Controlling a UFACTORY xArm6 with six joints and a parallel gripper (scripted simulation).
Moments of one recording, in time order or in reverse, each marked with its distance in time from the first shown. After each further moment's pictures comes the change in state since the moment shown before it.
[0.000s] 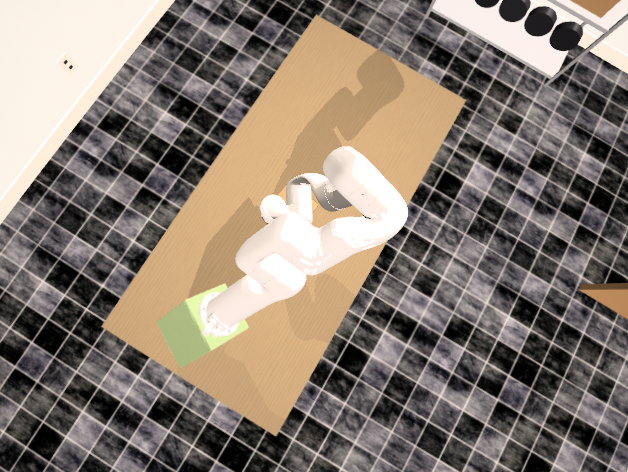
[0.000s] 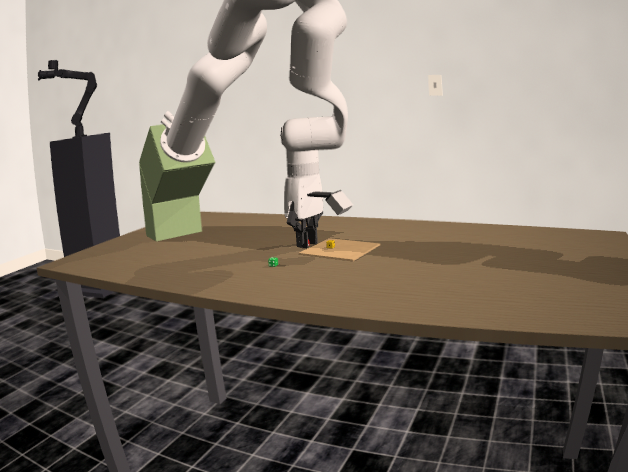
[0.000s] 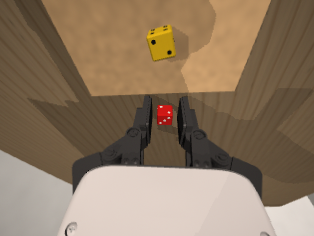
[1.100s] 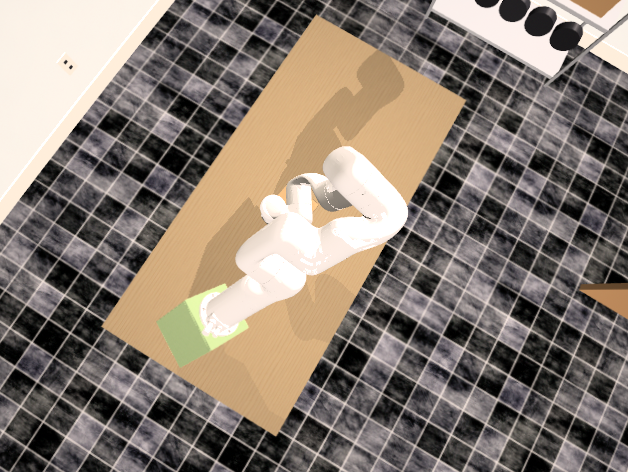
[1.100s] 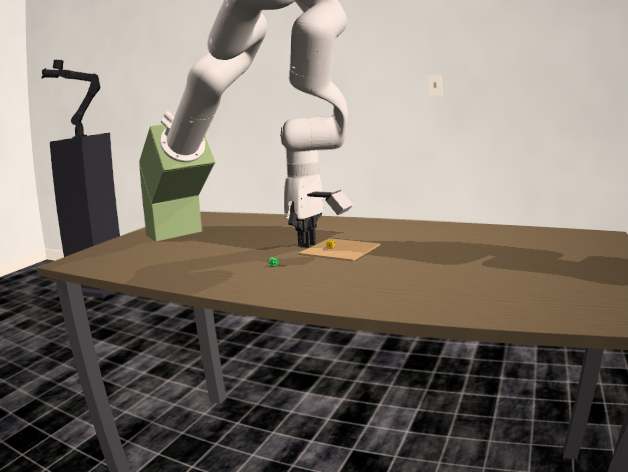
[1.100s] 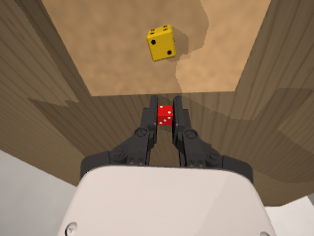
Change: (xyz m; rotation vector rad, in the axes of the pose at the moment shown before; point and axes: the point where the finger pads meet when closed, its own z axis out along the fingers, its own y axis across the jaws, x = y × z) arm 0.000 0.000 0.000 0.000 0.000 0.000
